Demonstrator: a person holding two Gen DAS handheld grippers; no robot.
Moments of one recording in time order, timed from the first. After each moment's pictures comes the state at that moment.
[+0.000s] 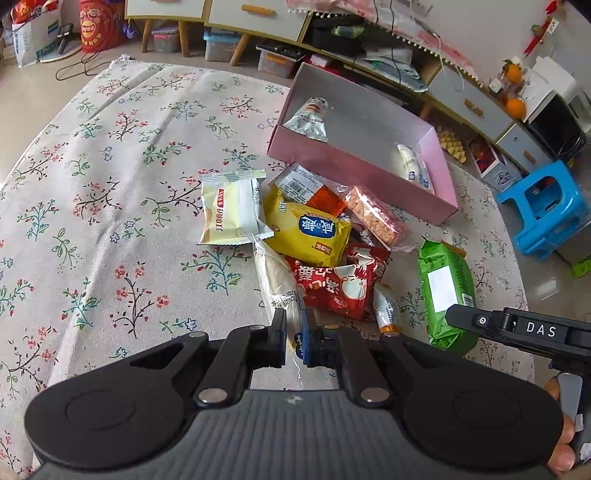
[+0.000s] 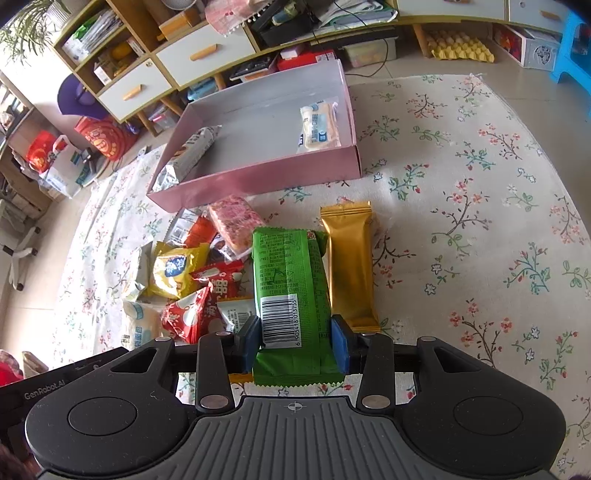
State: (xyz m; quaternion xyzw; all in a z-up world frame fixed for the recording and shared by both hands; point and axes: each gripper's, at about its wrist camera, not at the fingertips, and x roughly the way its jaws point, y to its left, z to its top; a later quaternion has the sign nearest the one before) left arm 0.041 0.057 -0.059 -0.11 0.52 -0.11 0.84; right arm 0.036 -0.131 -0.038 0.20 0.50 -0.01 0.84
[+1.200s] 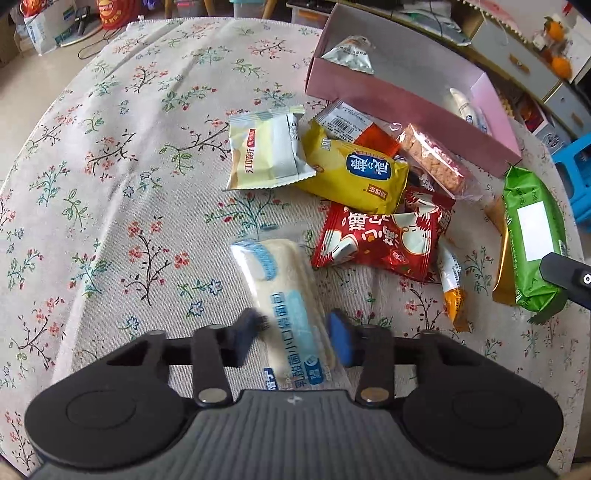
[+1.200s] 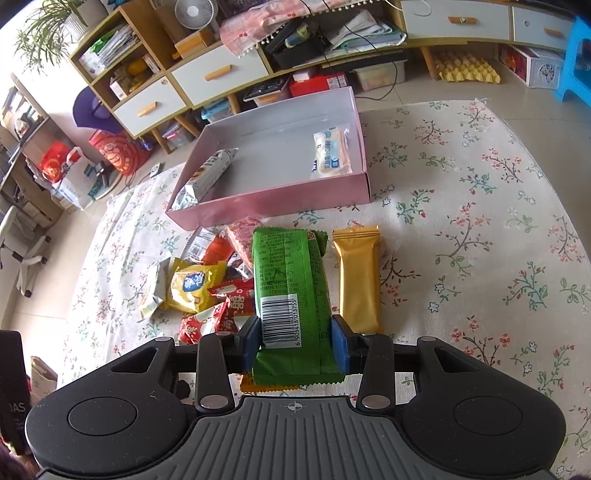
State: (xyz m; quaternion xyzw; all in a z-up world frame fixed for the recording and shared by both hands) left arm 0.049 0.047 -0.098 -0.06 0.58 -0.05 0.81; right arm 0.027 -0.130 -0.025 0.19 0.47 0.00 0.86
